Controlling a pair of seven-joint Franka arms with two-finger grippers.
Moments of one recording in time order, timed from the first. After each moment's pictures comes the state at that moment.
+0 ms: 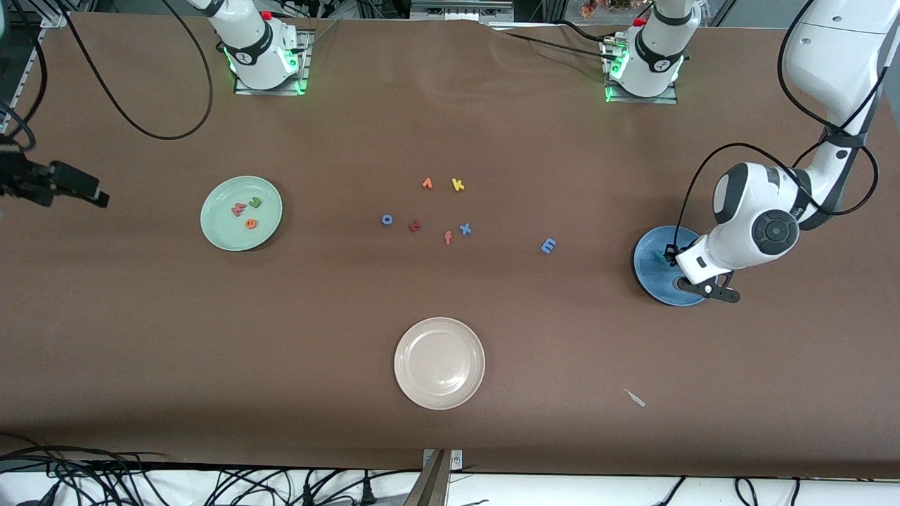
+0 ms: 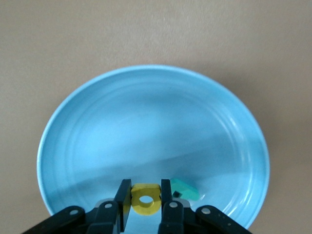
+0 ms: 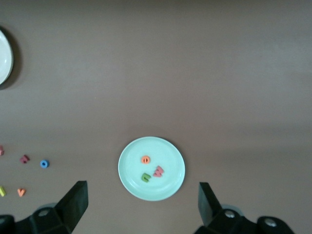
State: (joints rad) left arm 0.29 0.48 -0.28 -2.03 0.26 2.31 0.09; right arm 0.01 0.07 -0.11 -1.56 0.08 1.62 -0.07
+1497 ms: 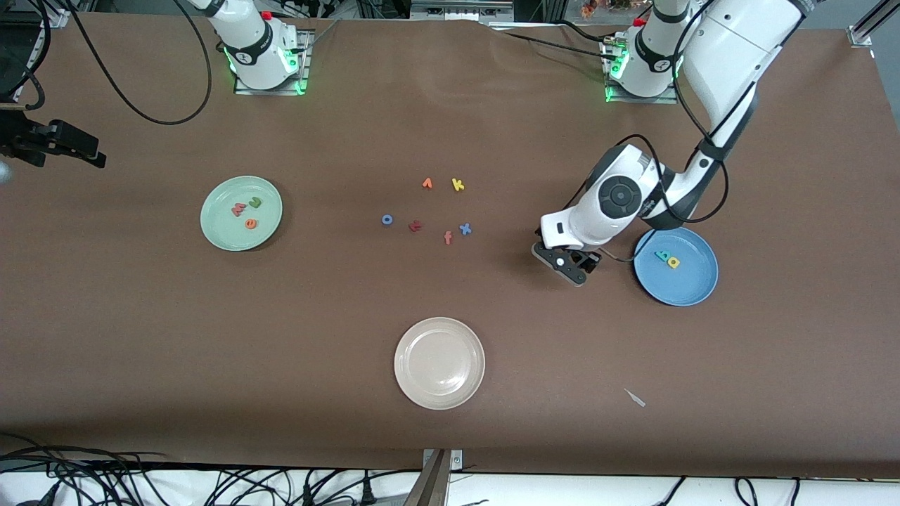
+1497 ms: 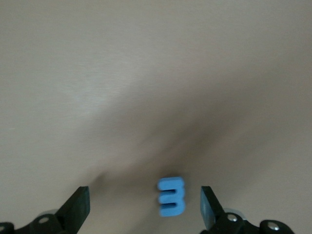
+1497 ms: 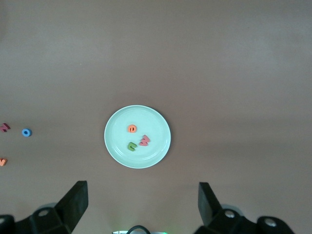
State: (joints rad) left arm 0.01 0.57 -0.47 -1.99 0.25 2.48 0.04; right arm 0.00 0.00 -0.07 -1.63 0.00 1.54 -0.07
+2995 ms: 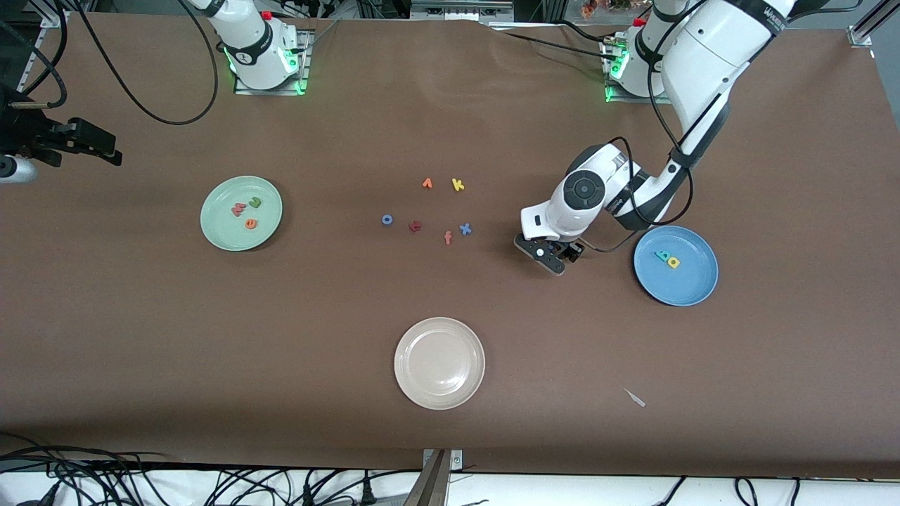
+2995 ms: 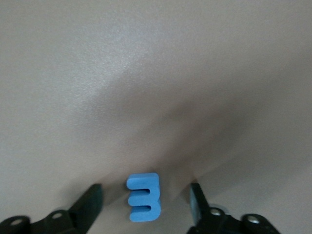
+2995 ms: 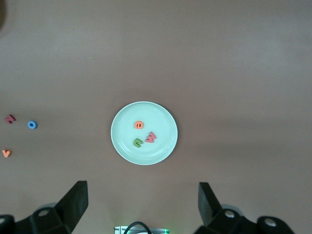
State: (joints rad) left arm -0.04 0.62 -0.46 -2.01 0.39 2.47 -0.11; right arm 0.01 0.00 -0.05 -1.63 0.00 1.52 -0.07
